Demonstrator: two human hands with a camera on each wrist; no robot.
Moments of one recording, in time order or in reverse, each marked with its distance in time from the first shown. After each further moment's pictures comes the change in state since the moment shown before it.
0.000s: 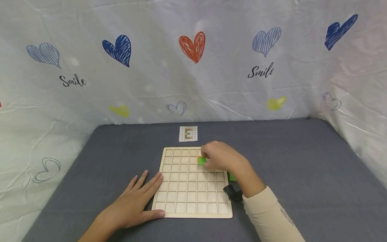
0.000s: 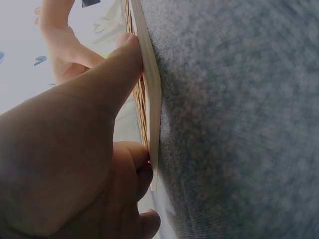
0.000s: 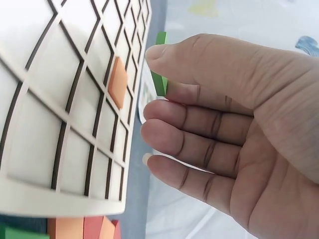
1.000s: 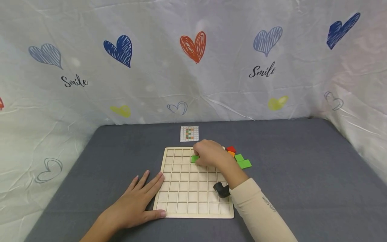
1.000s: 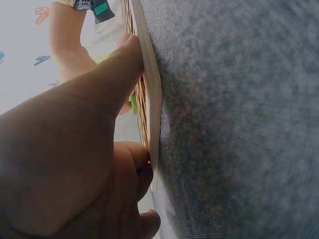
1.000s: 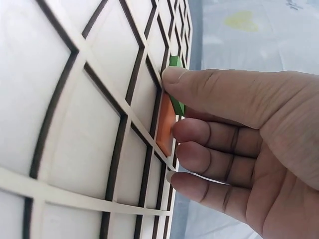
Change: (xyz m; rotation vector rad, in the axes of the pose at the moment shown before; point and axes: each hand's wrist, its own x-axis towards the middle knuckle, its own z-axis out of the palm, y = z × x) left_hand -0.001 0.001 -0.001 -0.010 0.022 0.004; right_hand 0.036 -0.004 0.020 -0.025 -0.071 0.076
